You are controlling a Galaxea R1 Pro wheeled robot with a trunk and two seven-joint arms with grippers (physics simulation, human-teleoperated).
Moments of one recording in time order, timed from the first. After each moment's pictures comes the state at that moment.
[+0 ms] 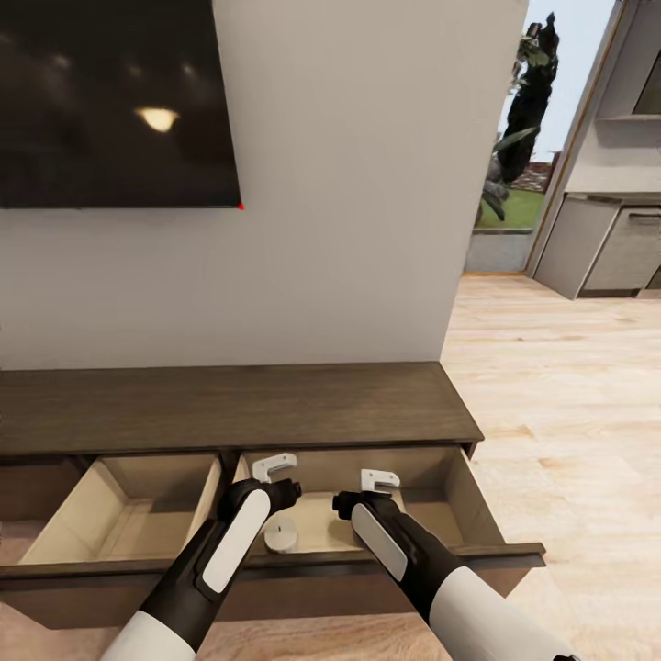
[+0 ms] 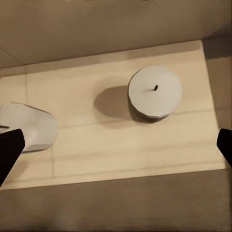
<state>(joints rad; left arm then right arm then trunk) -0.50 -0.09 -0.35 -1.20 0.79 0.69 0.74 -0.67 0.15 0.62 -0.74 -0.80 0.44 -0.60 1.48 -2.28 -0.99</state>
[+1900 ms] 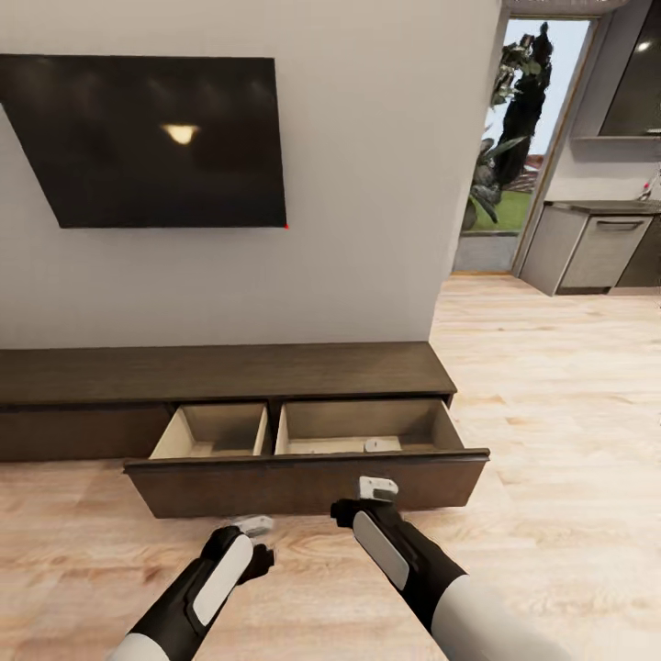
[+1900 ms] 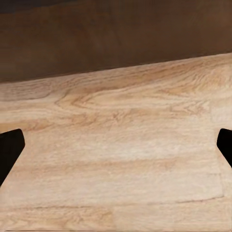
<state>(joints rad) -0.47 -0.03 -0.34 -0.88 0.79 0.68 0.69 -0.65 0.14 0.62 -0.73 -0.80 0.43 -0.55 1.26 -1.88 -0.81</state>
